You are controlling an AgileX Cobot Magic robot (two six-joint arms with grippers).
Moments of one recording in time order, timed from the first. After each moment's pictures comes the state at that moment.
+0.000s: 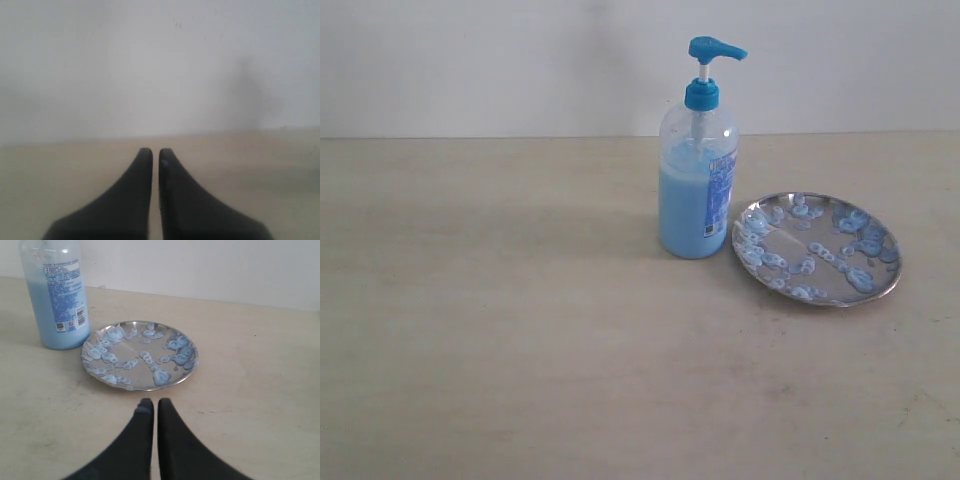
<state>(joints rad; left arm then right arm) -0.04 0.00 0.00 0.16 0.10 -0.09 -0.03 0.00 0.00 0.03 0.33 -0.09</state>
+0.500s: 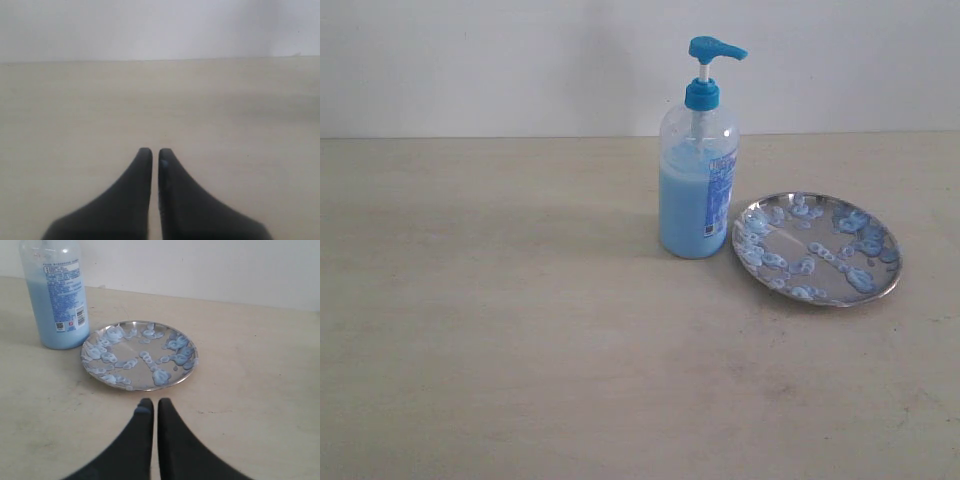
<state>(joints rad) 0.09 0.00 0.00 -0.25 0.33 0.31 -0.03 0.00 0.00 0.03 0.33 -0.09</state>
